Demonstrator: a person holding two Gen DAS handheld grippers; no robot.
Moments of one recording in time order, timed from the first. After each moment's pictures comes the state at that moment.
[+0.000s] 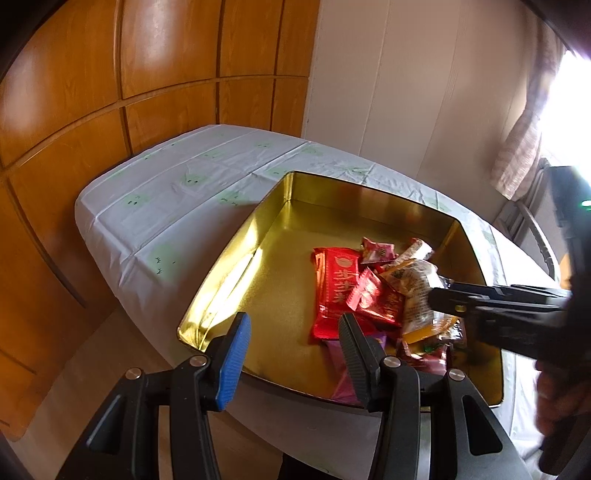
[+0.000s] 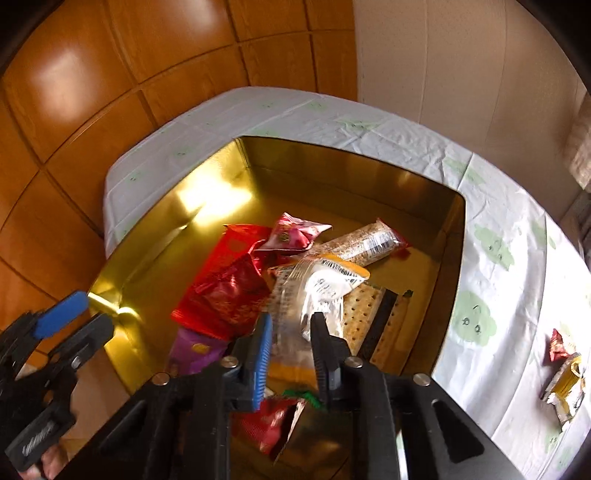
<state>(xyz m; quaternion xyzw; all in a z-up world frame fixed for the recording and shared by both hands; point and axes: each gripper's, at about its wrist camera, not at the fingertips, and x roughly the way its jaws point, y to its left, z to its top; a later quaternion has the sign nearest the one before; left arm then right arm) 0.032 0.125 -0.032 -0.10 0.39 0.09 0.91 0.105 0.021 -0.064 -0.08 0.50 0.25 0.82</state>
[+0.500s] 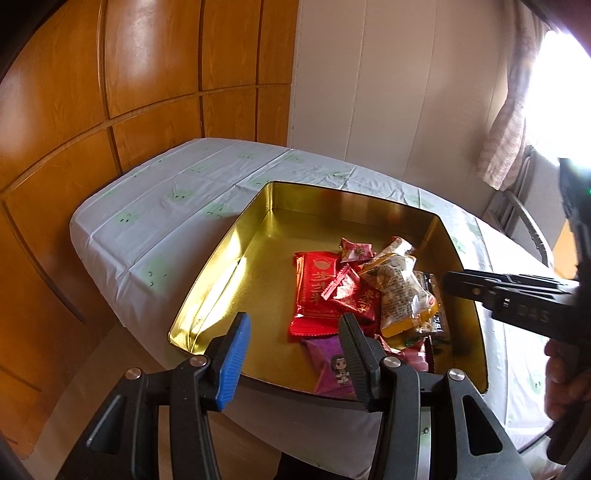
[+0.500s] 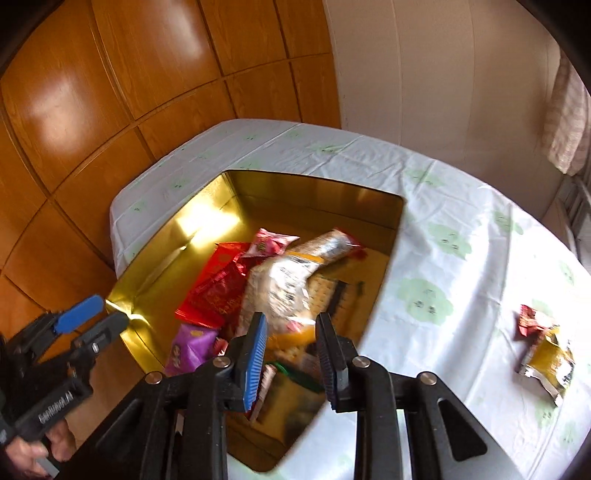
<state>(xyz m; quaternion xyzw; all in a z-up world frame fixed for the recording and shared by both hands) 0.025 0.107 -0.019 -0.08 0.38 0.07 0.92 0.069 -0.035 -0.026 -0.05 0.46 0.24 0.86</state>
